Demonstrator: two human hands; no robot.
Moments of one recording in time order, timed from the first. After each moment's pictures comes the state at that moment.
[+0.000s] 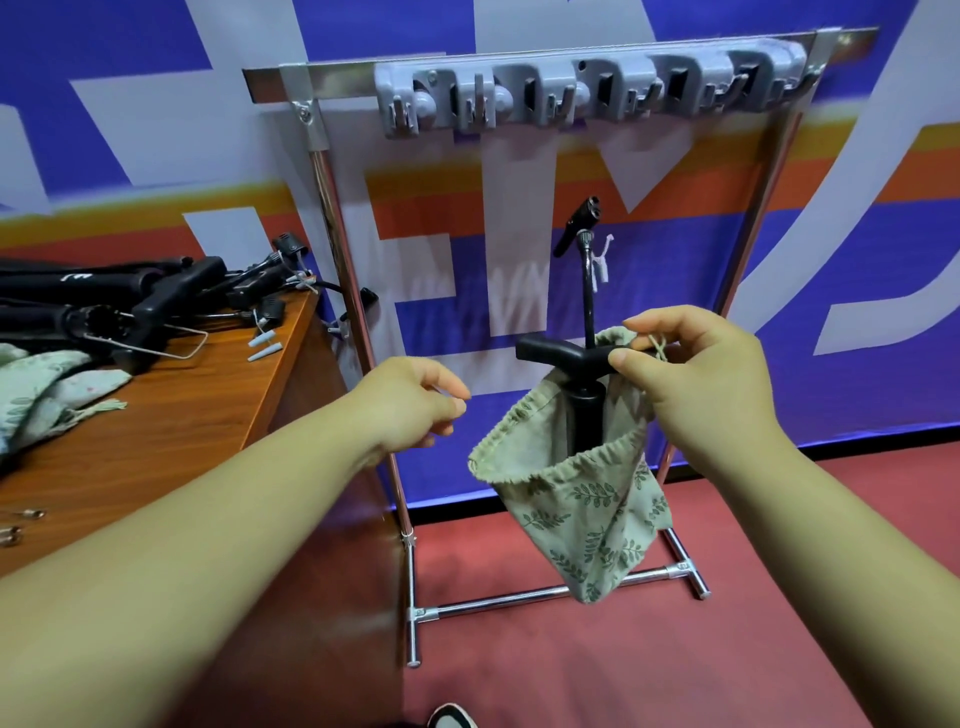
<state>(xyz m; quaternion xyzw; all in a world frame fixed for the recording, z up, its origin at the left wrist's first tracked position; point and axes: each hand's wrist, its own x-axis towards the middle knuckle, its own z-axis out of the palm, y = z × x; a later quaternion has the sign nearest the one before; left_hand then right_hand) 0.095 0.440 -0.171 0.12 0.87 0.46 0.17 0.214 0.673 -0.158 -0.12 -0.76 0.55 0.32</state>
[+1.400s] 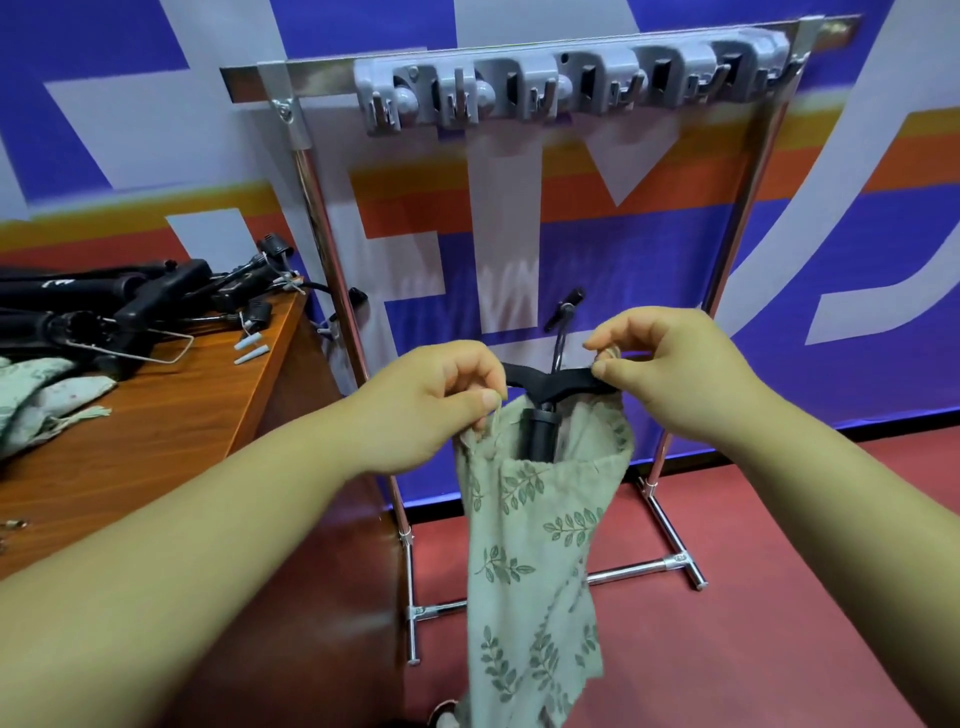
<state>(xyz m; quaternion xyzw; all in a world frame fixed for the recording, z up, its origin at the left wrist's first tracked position) 0.129 0.446 -0.141 0.40 0.80 0.42 0.15 0.209 0.689 -0.146 -0.05 -0.89 0.42 0.18</state>
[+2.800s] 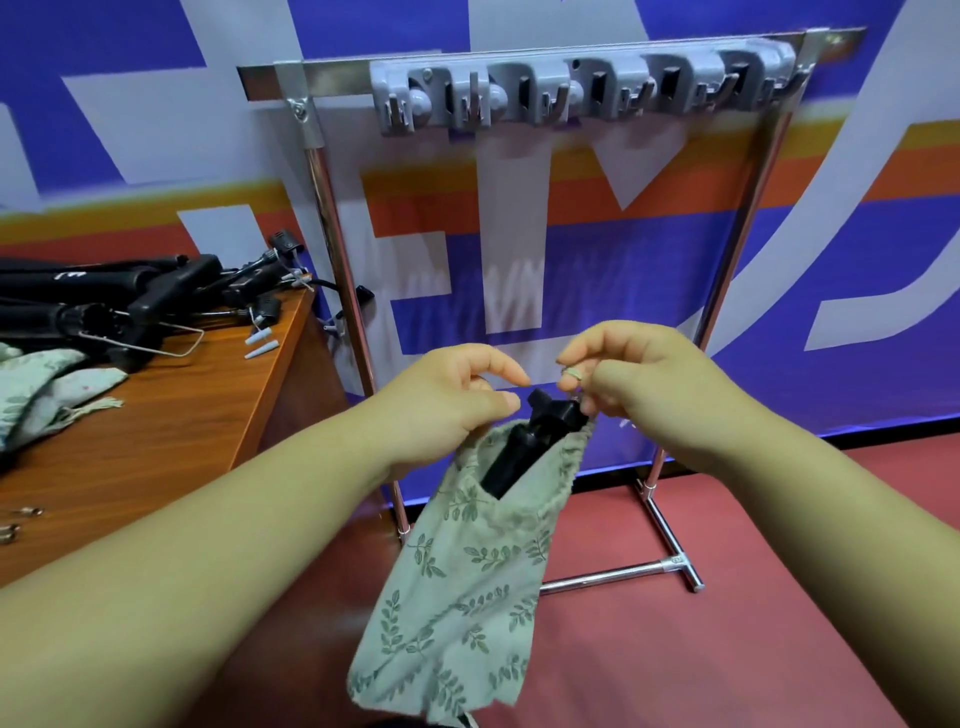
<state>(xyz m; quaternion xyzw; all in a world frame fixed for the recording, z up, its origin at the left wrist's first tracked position) 0.136 0.456 -0.147 0.28 0.79 0.50 0.20 0.219 0.655 -0.137 -0.03 -0.79 0.61 0.09</state>
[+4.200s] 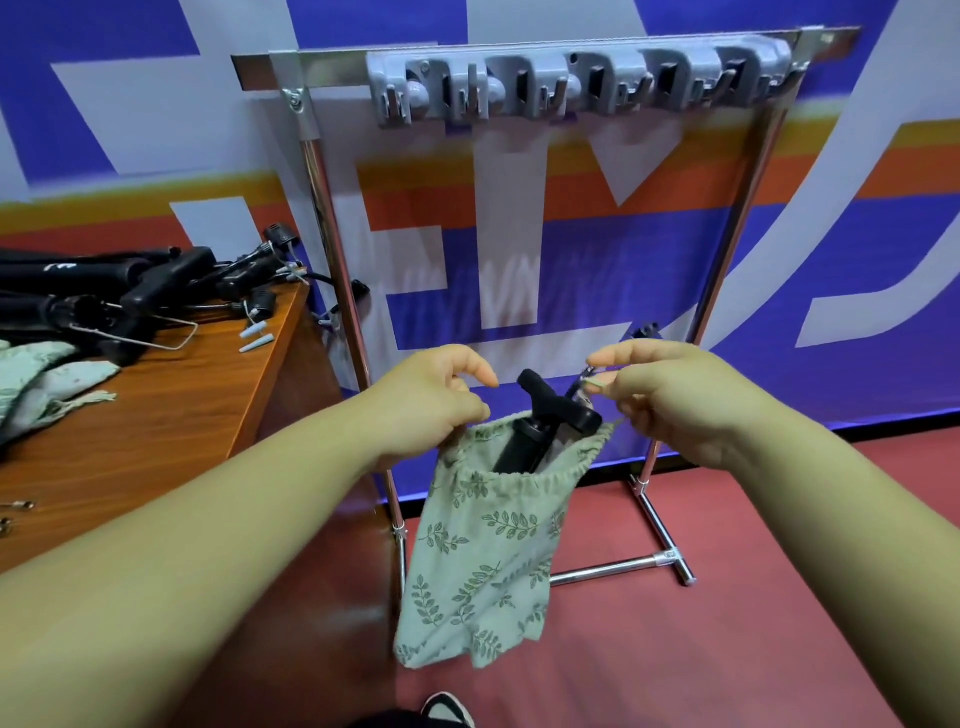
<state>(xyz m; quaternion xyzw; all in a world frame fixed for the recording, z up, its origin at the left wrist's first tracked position) 0.117 0.451 -0.164 0.23 0.82 0.48 0.21 0.215 0.678 -0.154 -0.21 -0.73 0.66 0.02</state>
